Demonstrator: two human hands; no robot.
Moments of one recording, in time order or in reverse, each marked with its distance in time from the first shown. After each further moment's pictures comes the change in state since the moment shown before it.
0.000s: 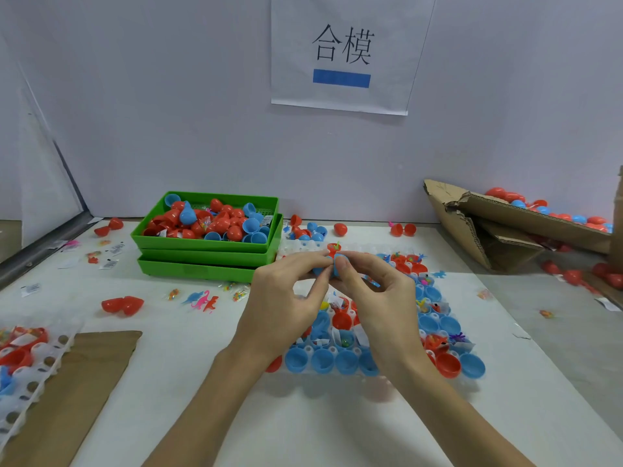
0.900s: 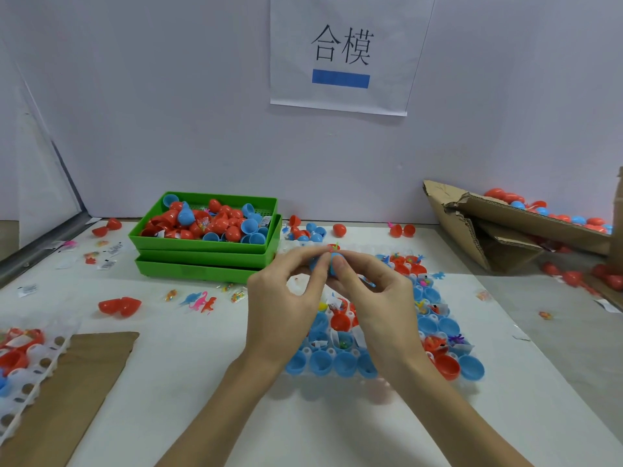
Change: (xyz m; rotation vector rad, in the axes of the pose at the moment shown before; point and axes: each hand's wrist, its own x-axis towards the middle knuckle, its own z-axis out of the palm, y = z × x) left_hand -0.004 0.014 0.009 -0.160 0.154 -0.211; right_hand 0.000 -0.004 0.001 0.033 -0.043 0.016
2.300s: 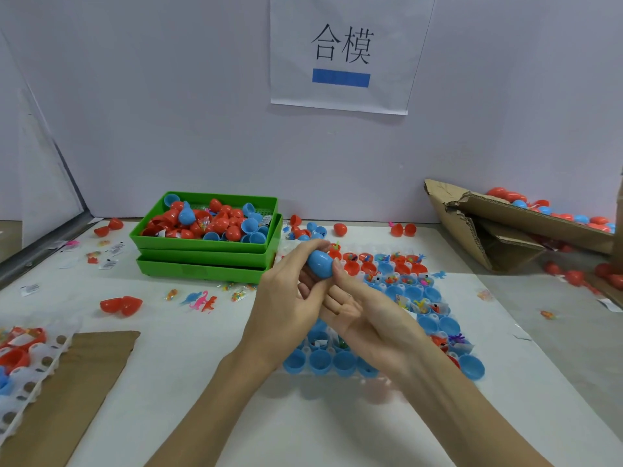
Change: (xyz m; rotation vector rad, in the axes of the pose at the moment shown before) left_hand 0.003 -0.009 -0.005 0.098 -0.196 0.047; right_hand 0.004 -0.008 0.000 0.737 -0.279 0.664
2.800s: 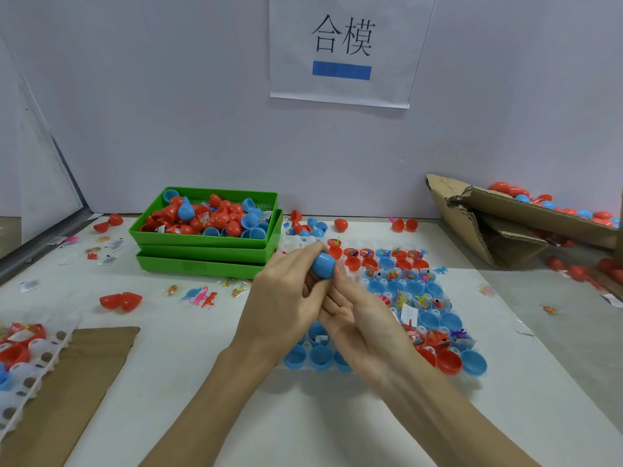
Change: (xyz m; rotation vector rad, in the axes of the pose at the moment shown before) left_hand -0.004 0.000 -0.003 0.335 0.023 0.150; right_hand -0.001 0.022 0.007 0.055 0.136 -0.133
